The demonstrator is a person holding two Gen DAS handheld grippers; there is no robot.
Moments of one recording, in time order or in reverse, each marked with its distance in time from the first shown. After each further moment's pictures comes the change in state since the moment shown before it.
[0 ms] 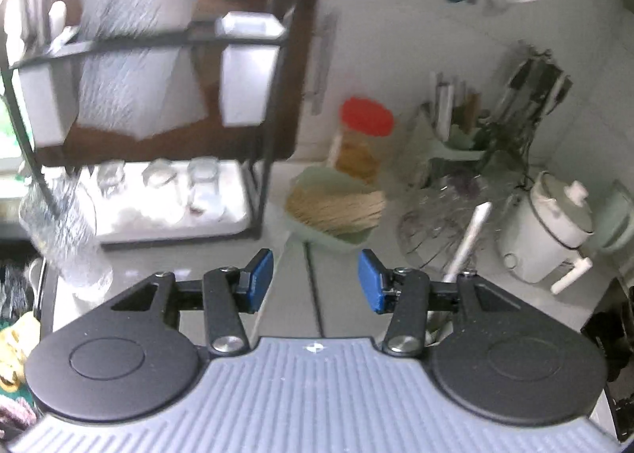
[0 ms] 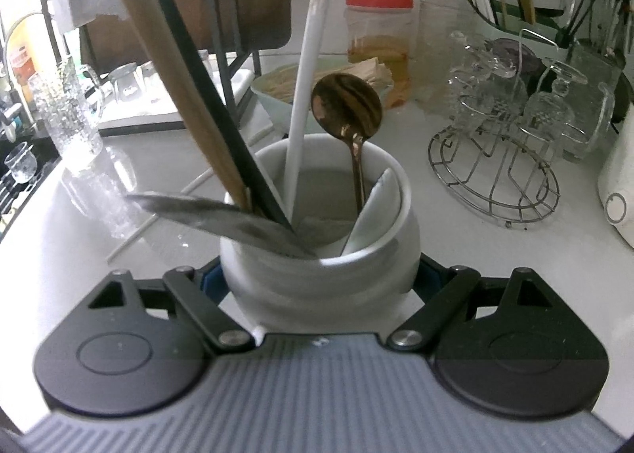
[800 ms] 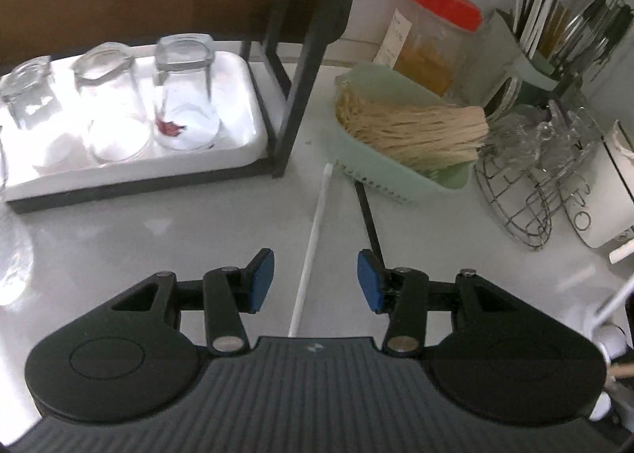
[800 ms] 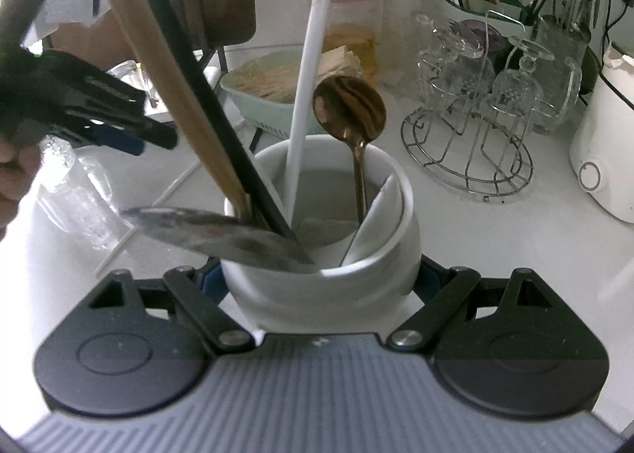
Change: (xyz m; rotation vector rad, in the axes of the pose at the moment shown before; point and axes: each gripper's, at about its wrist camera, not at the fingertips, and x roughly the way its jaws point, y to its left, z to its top) left arm 0.187 0.063 -0.026 -0.002 0.207 -0.040; right arm -0.002 0.004 0.003 0.077 0.049 -0.090
